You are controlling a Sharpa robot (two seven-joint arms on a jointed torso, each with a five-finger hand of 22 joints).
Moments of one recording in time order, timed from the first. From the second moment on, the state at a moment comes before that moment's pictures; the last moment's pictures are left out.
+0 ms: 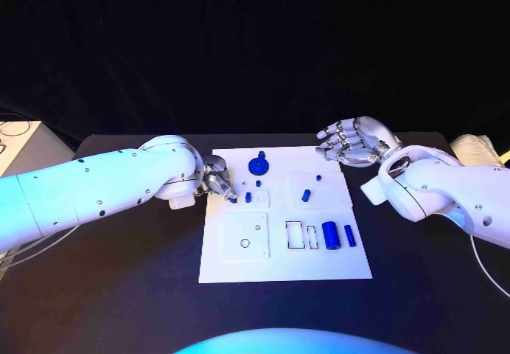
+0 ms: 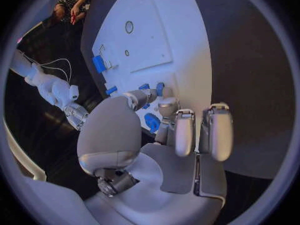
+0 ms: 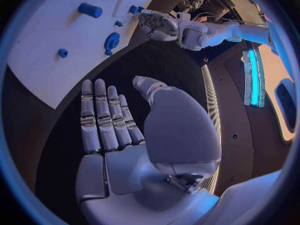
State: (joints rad) left arm 1.32 -0.70 -0.10 1.40 -1.03 0.16 -0.53; left_hand 1.13 -0.20 0.72 0.15 0.33 0.92 0.05 0.63 0.88 1.28 -0.02 1.16 0.90 1.47 -0.07 1.52 1.31 0.05 1.45 0.04 1.48 1.31; right arm 1.33 -0.90 -0.16 1.58 -0.75 -0.53 0.07; right_hand 1.32 -0.22 0.44 0.17 0.29 0.72 0.19 0.34 0.31 0.93 0.18 0.37 0.07 1.06 0.13 0.16 0.42 0.18 0.99 0.24 0.07 0.26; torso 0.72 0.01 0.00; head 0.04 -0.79
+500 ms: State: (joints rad) left arm 1.32 -0.68 -0.11 1.38 -1.04 0.17 -0.53; left_hand 1.13 -0.20 0.72 0.15 0.33 0.92 0.06 0.63 0.88 1.28 -0.02 1.16 0.90 1.47 -0.07 1.52 1.31 0.05 1.45 0.04 1.48 1.31; right arm 1.33 -0.90 -0.16 1.58 -0.75 -0.53 0.07; right_hand 1.32 -0.22 0.44 0.17 0.29 0.72 0.19 0.34 0.30 0.93 0.18 0.37 0.07 1.06 0.13 0.16 0.42 0.18 0.99 0.24 0.07 0.25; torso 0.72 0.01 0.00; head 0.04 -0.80
